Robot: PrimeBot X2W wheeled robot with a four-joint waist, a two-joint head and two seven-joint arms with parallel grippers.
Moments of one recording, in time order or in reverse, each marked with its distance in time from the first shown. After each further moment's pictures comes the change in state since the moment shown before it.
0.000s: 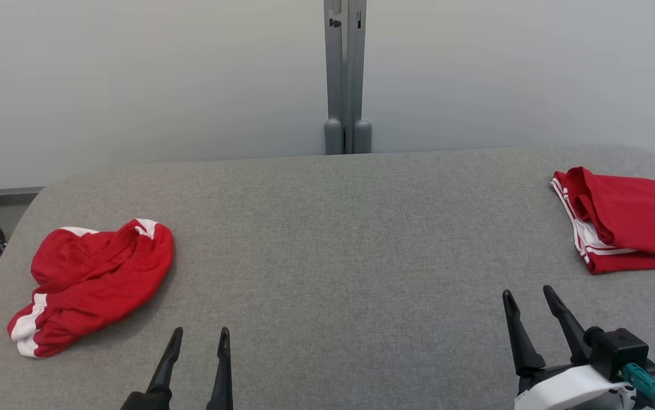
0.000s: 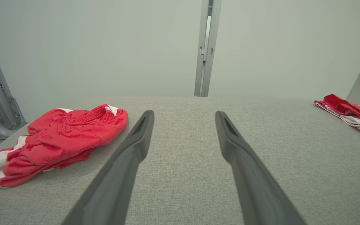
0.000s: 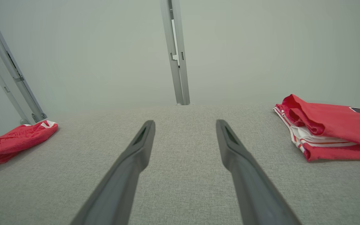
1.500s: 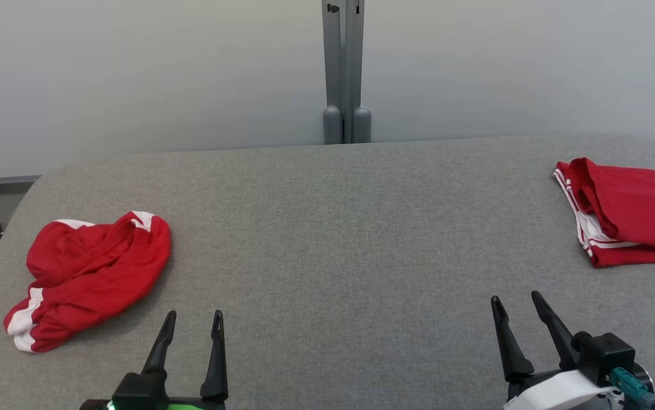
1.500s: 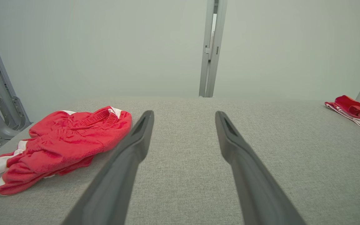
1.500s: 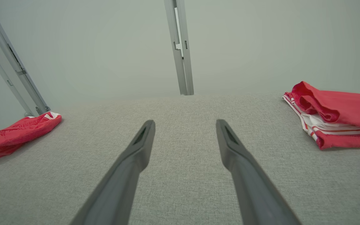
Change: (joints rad) left arm -0.062 0.000 0.013 0.044 -0.001 0.009 0.000; right arm 0.006 0.020 0.022 0.005 -0.009 0.000 0.000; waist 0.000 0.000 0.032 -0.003
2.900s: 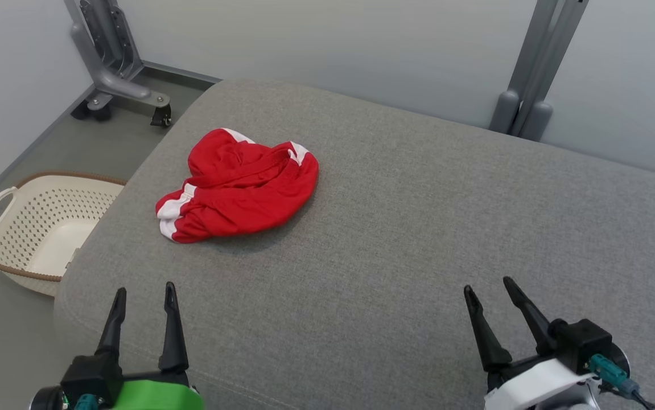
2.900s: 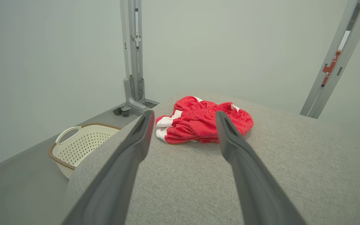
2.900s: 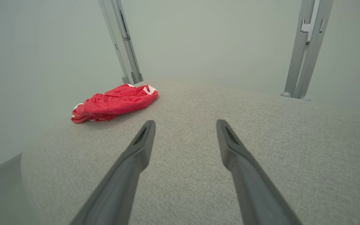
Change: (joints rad) left arm -0.047 0.000 0.106 -0.021 -0.022 0.005 0.000; right arm -0.036 -0.012 0.085 -0.008 0.010 0.000 0.000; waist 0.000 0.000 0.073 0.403
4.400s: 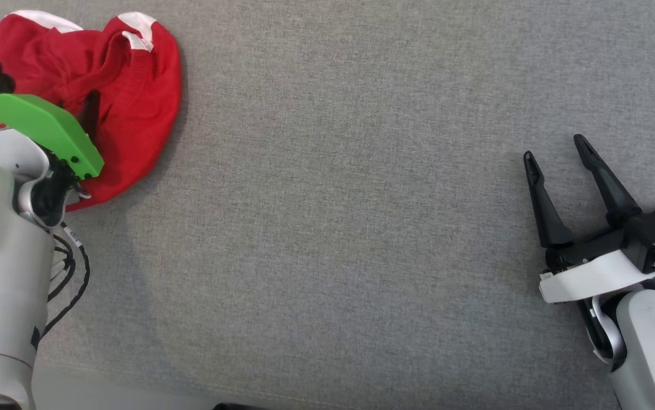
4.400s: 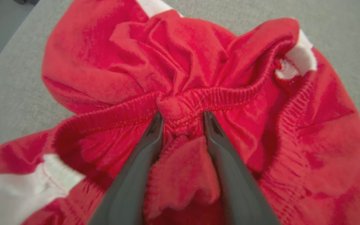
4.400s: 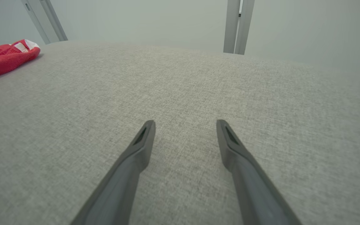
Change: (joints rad) left arm -1.013 0.278 -0.246 0.820 -0.569 -0.132 0.515; right arm -0.283 -0.168 -0.079 -0.086 -0.106 0.000 -0.003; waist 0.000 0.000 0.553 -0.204
